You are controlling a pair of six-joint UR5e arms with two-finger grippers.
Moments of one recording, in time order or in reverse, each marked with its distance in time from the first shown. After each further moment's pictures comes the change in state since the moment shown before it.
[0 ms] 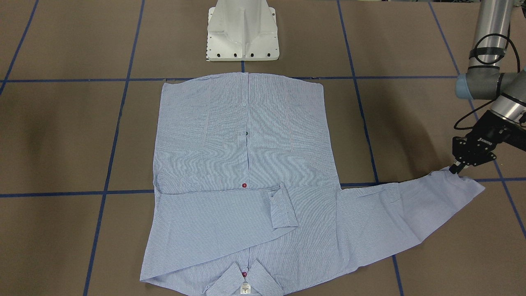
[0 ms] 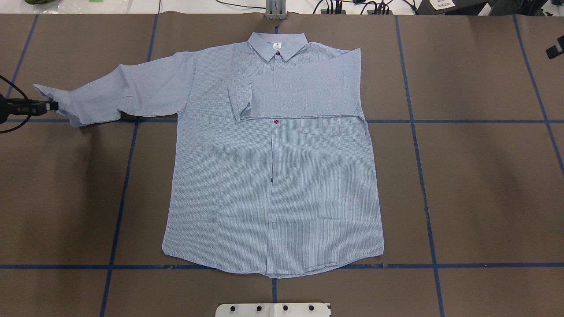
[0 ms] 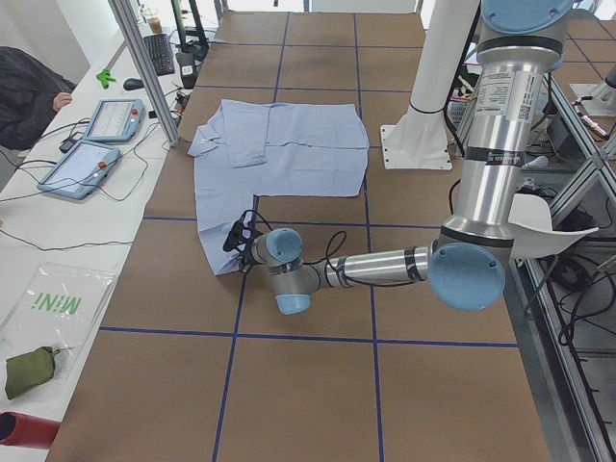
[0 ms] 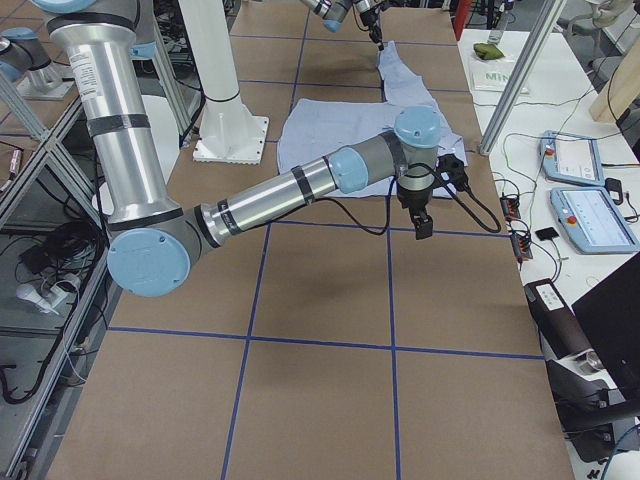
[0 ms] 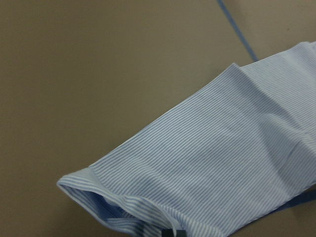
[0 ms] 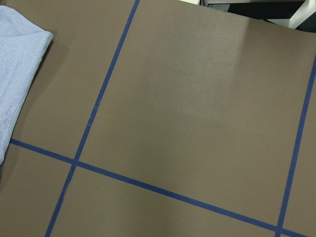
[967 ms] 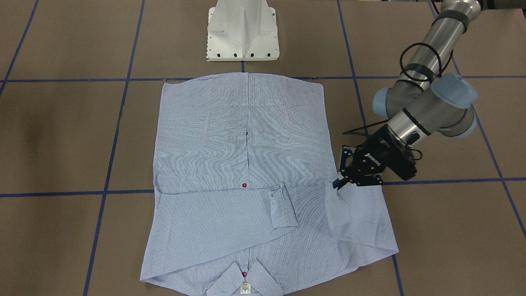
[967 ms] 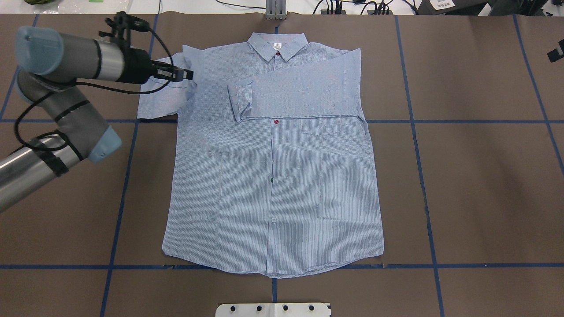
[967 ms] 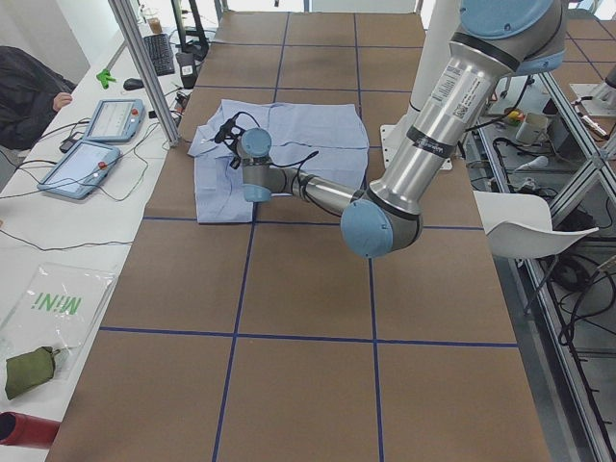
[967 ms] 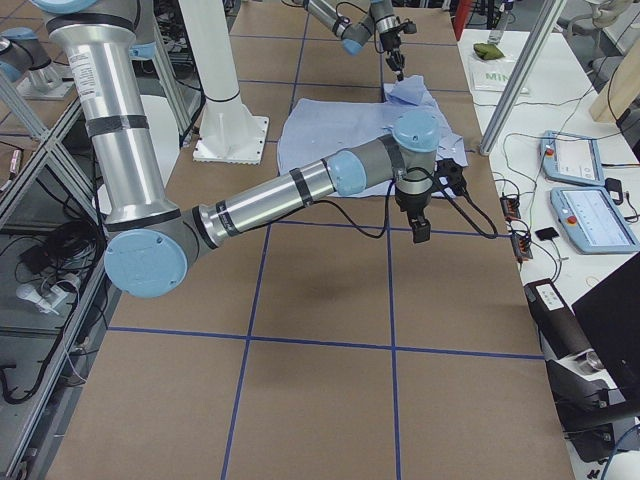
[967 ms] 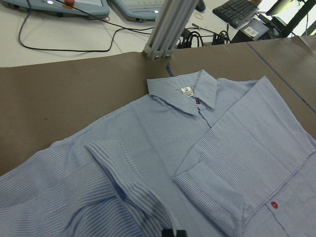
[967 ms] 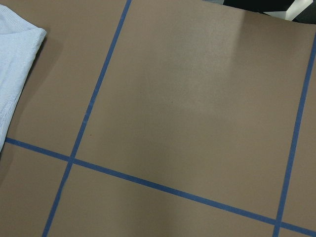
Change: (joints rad) left arm 0.210 -0.442 -0.036 0.268 0.017 -0.029; right arm 0.000 -0.012 0.000 0.000 -0.001 0.012
